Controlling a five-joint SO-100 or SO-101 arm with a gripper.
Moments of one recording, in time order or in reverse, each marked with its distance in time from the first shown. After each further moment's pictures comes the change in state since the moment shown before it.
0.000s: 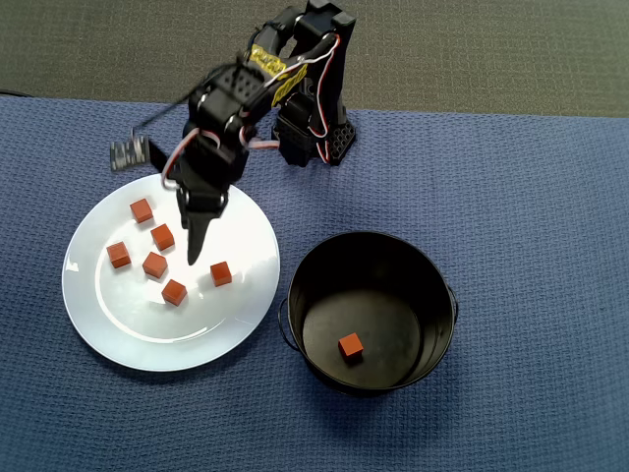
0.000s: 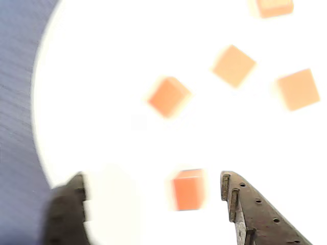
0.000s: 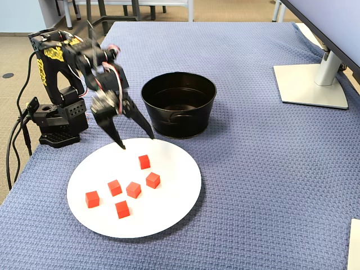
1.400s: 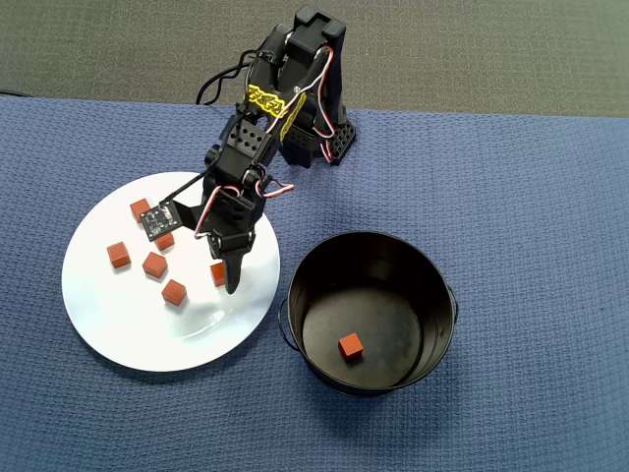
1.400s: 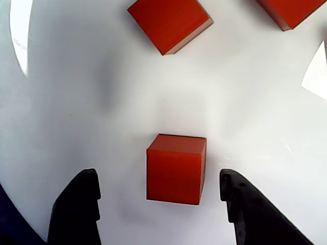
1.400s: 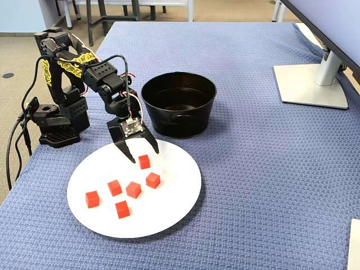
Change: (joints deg) arm -7.6 -9.9 10.8 -14.1 -1.2
